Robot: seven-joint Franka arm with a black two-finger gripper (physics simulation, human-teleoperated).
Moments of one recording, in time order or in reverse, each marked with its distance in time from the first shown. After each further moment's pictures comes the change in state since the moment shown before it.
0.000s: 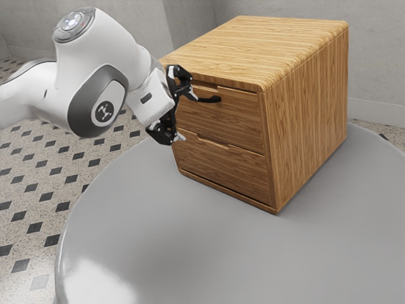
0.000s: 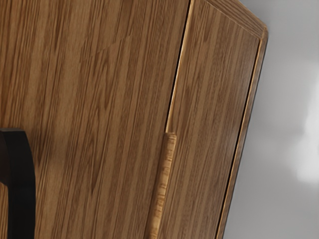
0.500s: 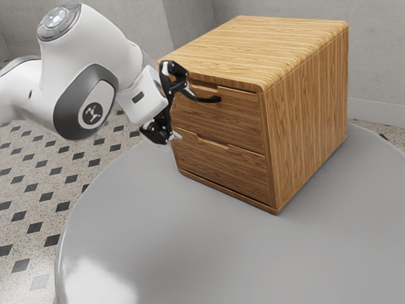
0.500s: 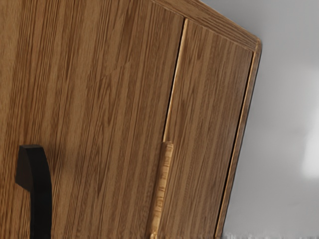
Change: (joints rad) arm 0.000 -0.075 -0.006 -0.040 -0.002 -0.001 -0.008
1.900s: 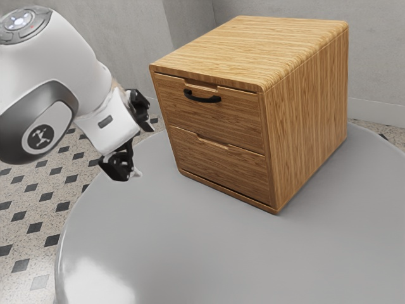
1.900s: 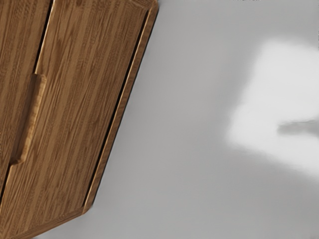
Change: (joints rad) arm -0.010 -0.258 -0.033 -0.171 0.050 -0.265 -0.164
